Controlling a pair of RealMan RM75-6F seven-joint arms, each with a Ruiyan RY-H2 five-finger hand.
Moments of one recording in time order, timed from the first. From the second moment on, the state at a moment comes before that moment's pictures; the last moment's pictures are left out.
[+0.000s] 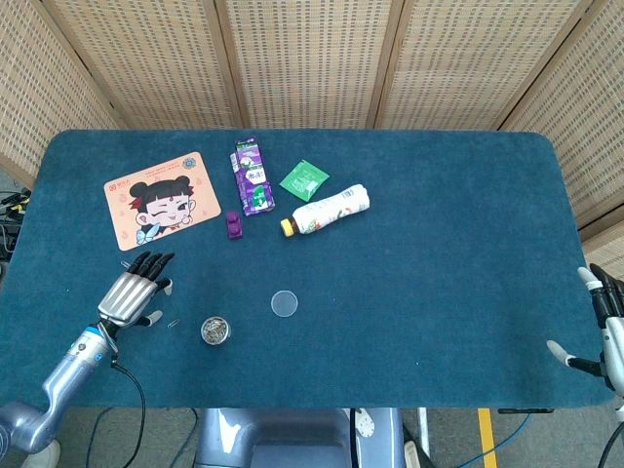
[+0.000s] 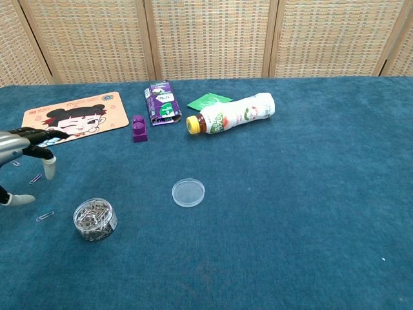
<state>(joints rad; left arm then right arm) -0.50 -1.47 0.03 -1.18 1.52 1.06 0.04 0.04 -0.94 0.10 -1.76 -1.45 1.50 0.14</state>
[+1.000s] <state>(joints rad) -0.49 -1.48 0.05 -1.22 1.49 1.02 0.11 0.04 -0.94 0.10 -1.77 -1.45 1.50 0.14</state>
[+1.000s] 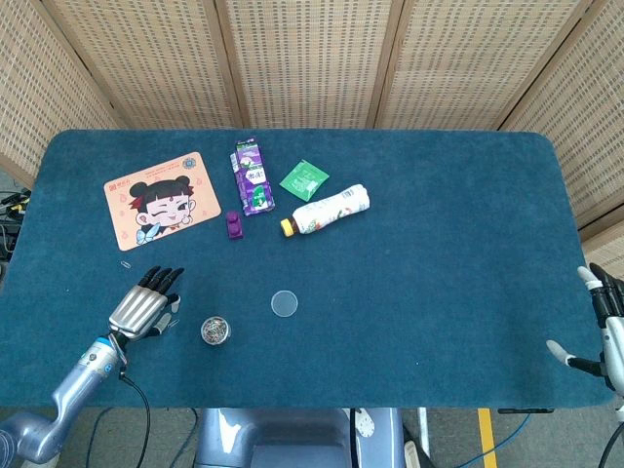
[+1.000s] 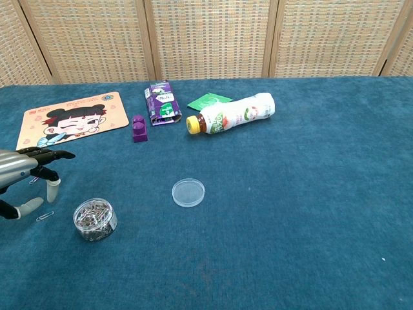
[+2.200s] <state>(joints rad) -0.47 -1.46 0.10 -1.28 1.53 1.02 0.16 0.04 -0.93 0.11 -1.77 -1.44 1.49 0.15</state>
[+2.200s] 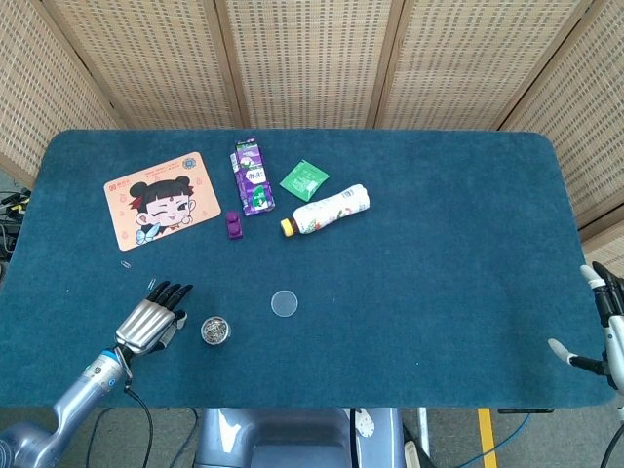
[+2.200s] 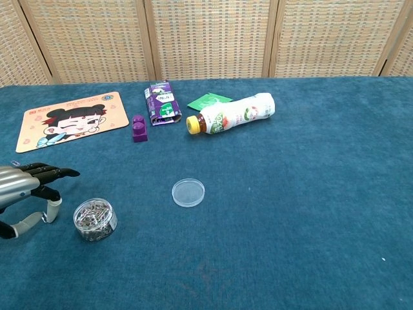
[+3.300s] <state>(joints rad) -0.46 -1.49 0.09 -1.14 1.60 1.10 0.04 0.05 -0.93 0.11 -1.77 -1.44 1.49 0.14</state>
